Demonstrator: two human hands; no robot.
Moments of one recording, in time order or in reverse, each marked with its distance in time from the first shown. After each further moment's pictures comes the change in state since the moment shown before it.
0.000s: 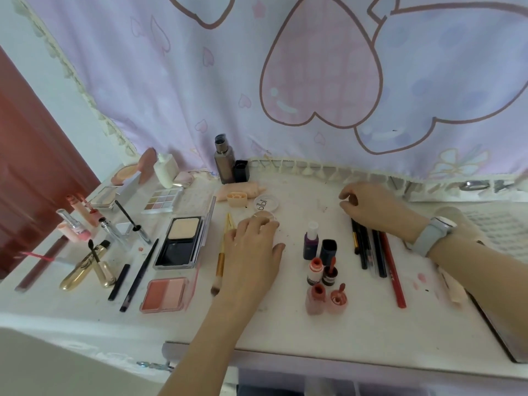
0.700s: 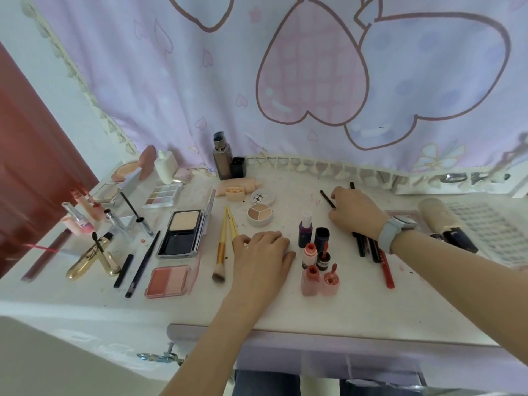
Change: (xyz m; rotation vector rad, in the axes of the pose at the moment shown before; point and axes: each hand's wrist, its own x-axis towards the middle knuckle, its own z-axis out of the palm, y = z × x) left_hand -0.025 0.007 0.015 0.043 -0.053 0.113; right_hand -0.016 -0.026 0.014 -0.057 -0.067 0.169
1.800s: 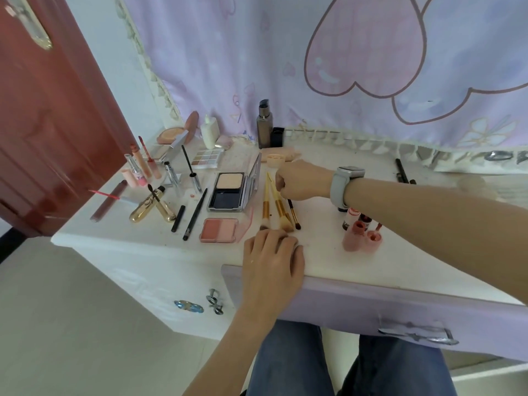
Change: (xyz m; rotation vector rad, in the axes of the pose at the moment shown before) left_hand -0.092 -0.020 -0.013 -0.176 0.326 -0.096; right_hand -0.018 -0.154 0.012 -0.170 -0.270 -0.424
